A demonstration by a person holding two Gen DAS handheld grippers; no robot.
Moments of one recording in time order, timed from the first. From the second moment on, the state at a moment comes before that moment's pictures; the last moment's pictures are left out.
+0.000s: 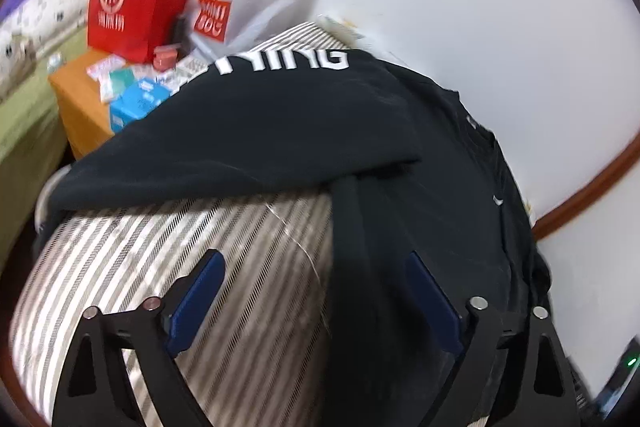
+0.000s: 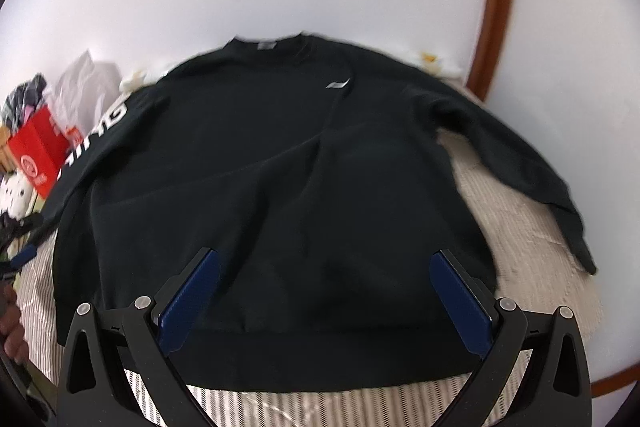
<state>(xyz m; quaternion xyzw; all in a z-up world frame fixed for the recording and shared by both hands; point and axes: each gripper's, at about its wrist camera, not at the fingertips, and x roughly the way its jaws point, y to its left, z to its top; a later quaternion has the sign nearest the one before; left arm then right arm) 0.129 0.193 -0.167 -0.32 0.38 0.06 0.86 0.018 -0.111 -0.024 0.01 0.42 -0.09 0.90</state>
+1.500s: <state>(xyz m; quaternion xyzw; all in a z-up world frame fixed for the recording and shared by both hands) 0.342 -0.104 -0.118 0.04 0.41 -0.11 0.91 0.025 -0.207 -0.079 0.02 0.45 -0.16 0.88</state>
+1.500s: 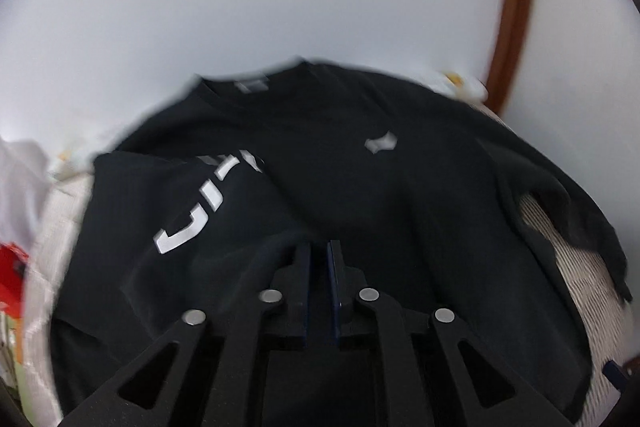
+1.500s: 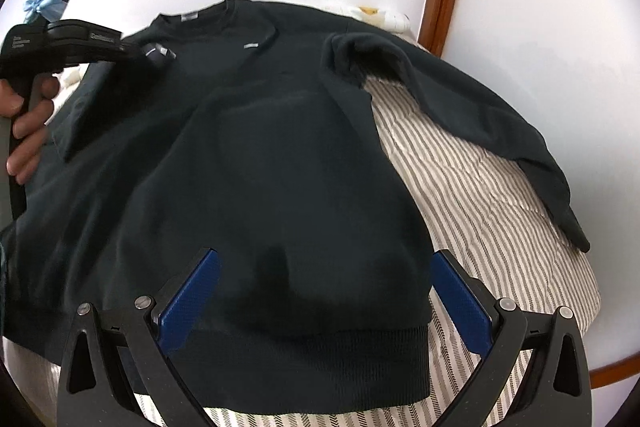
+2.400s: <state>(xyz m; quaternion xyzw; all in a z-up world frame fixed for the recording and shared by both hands) 0.322 0.183 -0.165 -0.07 0.45 0.12 0.88 0.208 0.011 -0.064 -0.06 0.44 0.12 0.89</state>
